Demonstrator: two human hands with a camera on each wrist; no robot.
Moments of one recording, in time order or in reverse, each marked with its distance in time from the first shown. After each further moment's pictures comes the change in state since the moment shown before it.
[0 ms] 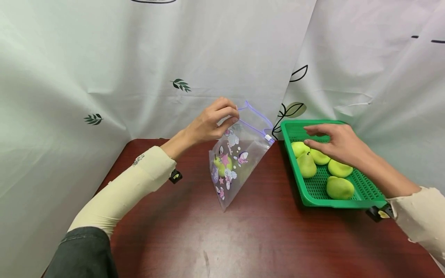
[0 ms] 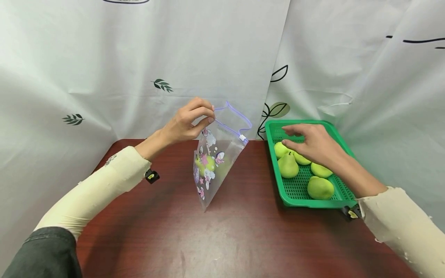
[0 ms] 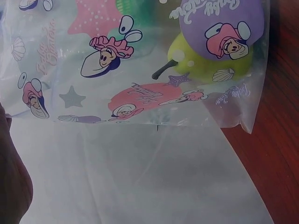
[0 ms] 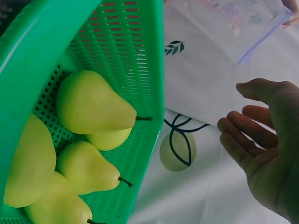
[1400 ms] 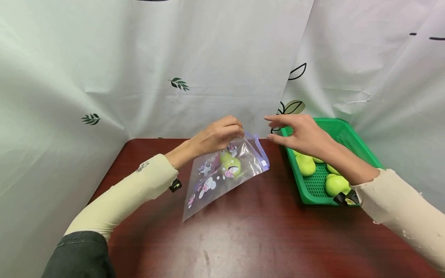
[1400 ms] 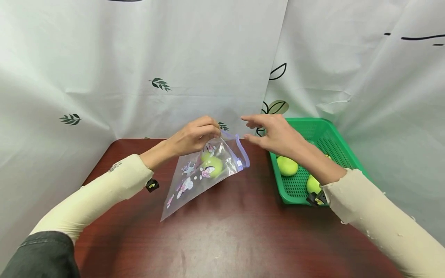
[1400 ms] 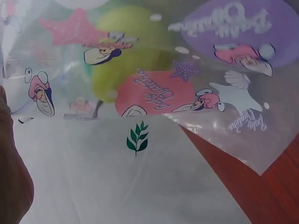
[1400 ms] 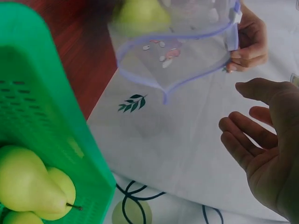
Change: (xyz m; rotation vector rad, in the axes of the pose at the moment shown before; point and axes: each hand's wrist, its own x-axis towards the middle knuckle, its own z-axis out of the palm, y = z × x) left_hand -0.018 0.014 0.025 -0.061 -0.133 0.029; right_hand 0.044 -0.078 0.015 0.138 -0.031 -0.147
